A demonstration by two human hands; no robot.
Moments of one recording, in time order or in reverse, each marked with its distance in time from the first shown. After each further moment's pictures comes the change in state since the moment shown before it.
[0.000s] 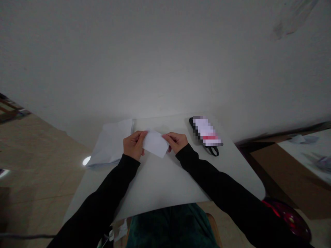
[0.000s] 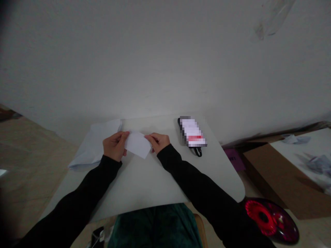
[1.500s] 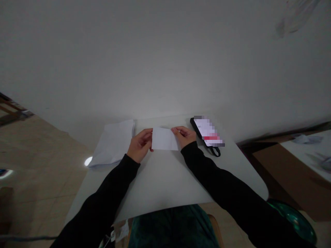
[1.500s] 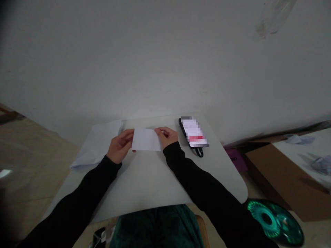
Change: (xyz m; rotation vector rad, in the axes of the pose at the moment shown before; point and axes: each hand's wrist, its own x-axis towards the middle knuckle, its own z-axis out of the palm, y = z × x) left_hand 0.002 -0.003 -0.001 -0.295 -0.443 0.079; right_hand 0.016 0.010 -0.008 0.183 0.416 0.037
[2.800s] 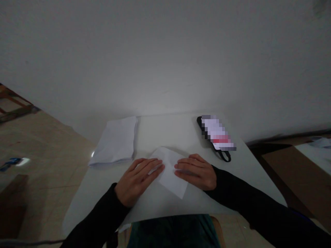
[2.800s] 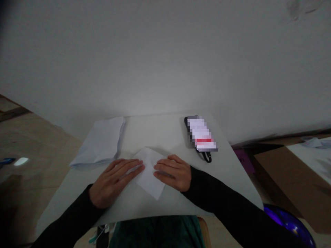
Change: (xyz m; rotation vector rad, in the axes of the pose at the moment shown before) left_hand -0.083 0.018 -0.012 1.199 -0.361 0.629; right_hand -0.063 -0.019 -0.067 -0.621 -0.620 -1.131
